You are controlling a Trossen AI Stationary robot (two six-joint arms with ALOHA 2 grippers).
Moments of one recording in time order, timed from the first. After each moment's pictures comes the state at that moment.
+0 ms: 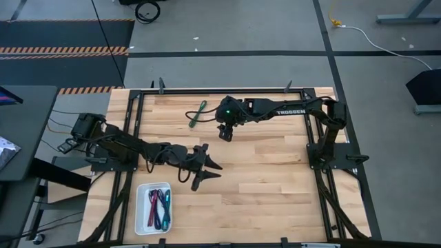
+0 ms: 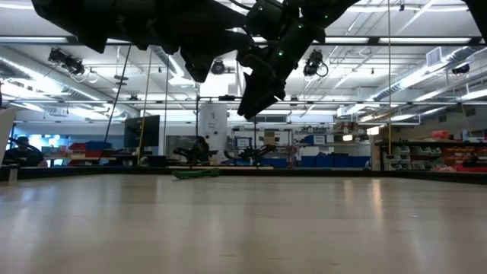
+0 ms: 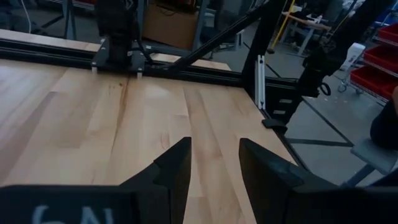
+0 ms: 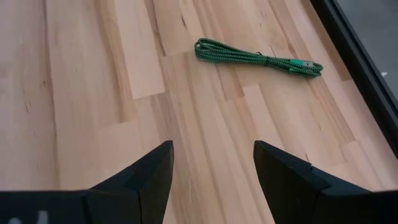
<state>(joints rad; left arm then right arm) -0.22 1.54 0.66 0.71 0.00 -0.22 -0.22 1.81 1.41 -0.46 0.08 0.03</state>
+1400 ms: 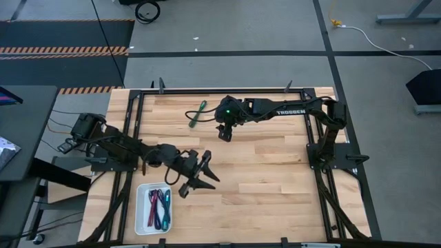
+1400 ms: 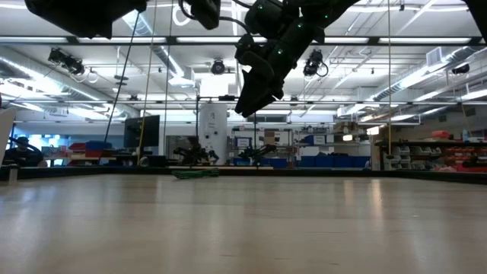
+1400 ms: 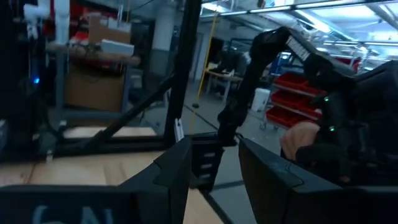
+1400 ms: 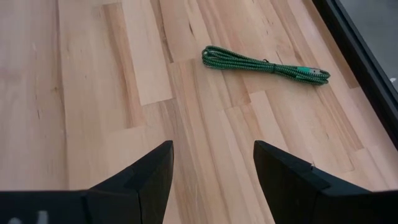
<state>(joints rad) -0.27 1.54 0.66 1.04 0.22 -0.22 -0.22 1.81 1.41 -0.44 0.05 0.03</state>
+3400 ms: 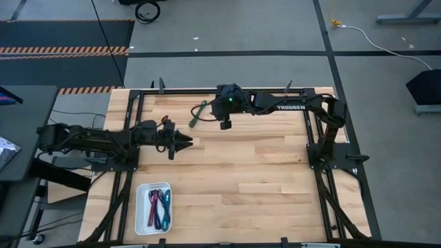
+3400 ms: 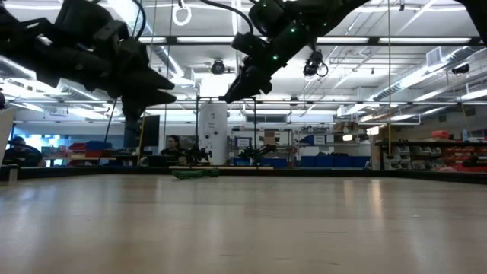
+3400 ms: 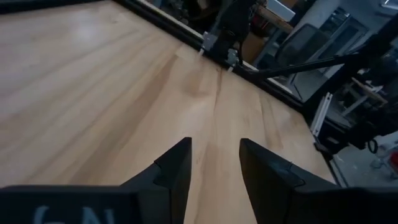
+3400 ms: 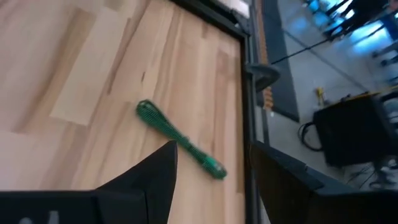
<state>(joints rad) 0.20 0.99 0.20 0.58 0.16 -0.46 -0.30 1.81 1.41 -0.18 0.06 -0.64</state>
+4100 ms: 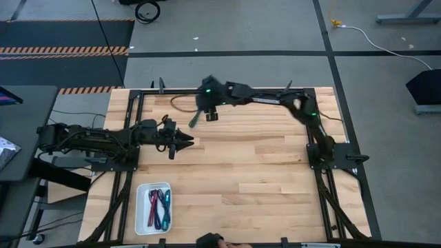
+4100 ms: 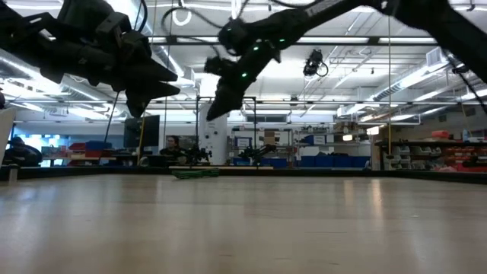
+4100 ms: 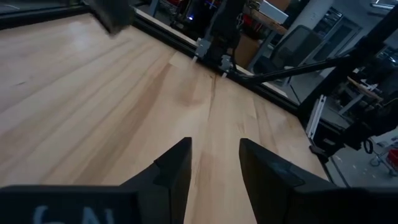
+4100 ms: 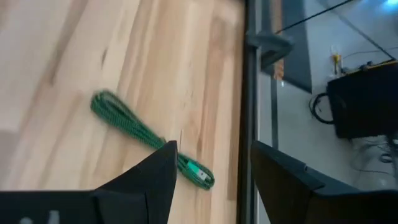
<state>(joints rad) 0.20 0.99 0.23 0.56 0.17 -0.44 -0.36 2.15 1.88 -0.44 0.08 -0.64</state>
